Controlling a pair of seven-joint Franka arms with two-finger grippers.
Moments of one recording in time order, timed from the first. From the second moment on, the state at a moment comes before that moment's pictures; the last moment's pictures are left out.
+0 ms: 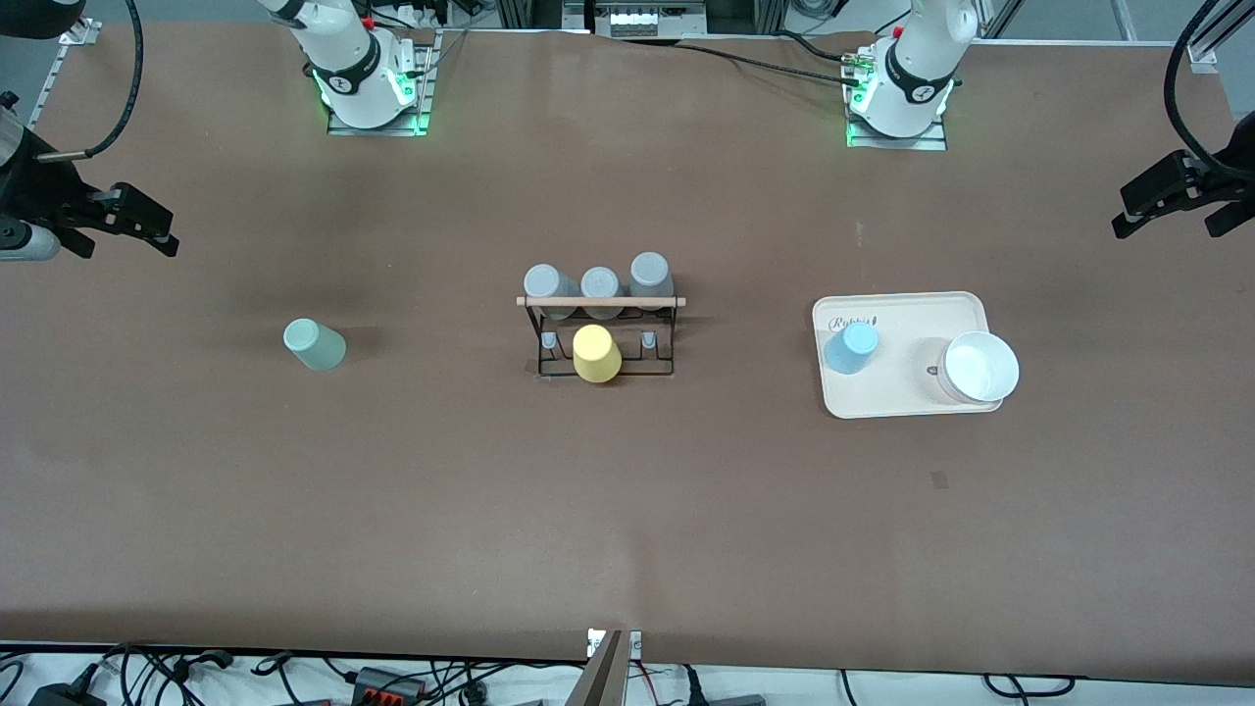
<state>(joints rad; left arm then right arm) 0.10 -0.02 -0.07 -1.51 -0.02 1.54 -0.01 -0.03 -0.07 0.00 -1.77 -0.01 1.74 -0.05</state>
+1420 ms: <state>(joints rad) 0.08 0.23 -0.26 -1.86 -0.02 1.95 -0.30 -0.03 -0.06 0.01 -1.77 -0.01 1.74 -0.05</state>
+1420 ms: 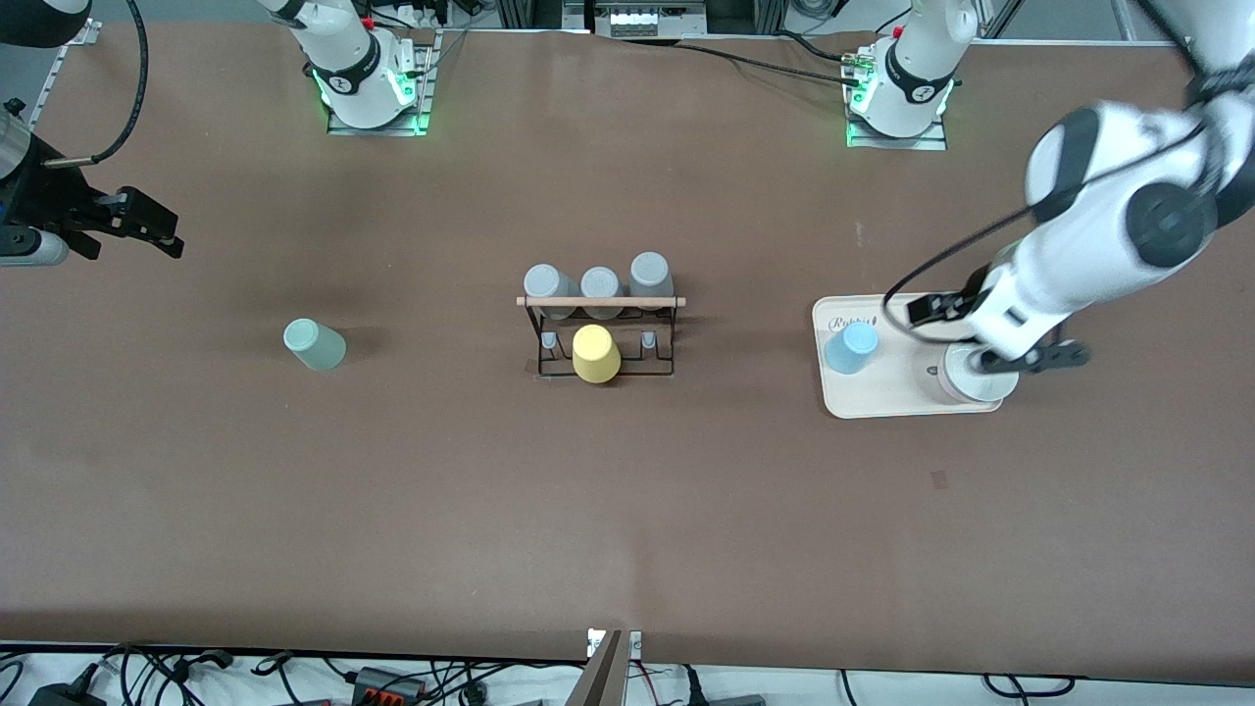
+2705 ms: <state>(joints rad) 0.04 0.36 -0.28 -2.15 -0.01 2.38 -0.38 -0.04 -0.04 0.01 -1.77 -0.01 1.74 -0.05</state>
